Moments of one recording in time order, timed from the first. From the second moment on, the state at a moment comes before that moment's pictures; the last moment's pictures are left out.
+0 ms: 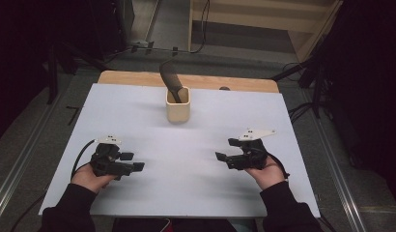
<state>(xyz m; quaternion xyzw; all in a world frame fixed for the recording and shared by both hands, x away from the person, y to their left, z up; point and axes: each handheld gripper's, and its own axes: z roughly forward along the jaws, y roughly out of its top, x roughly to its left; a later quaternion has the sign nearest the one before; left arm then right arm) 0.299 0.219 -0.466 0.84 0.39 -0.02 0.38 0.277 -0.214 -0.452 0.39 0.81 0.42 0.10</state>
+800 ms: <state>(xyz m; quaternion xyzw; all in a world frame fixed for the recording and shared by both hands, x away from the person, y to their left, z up) 0.296 0.217 -0.466 0.84 0.39 -0.02 0.38 0.254 -0.240 -0.464 0.40 0.82 0.39 0.11</state>
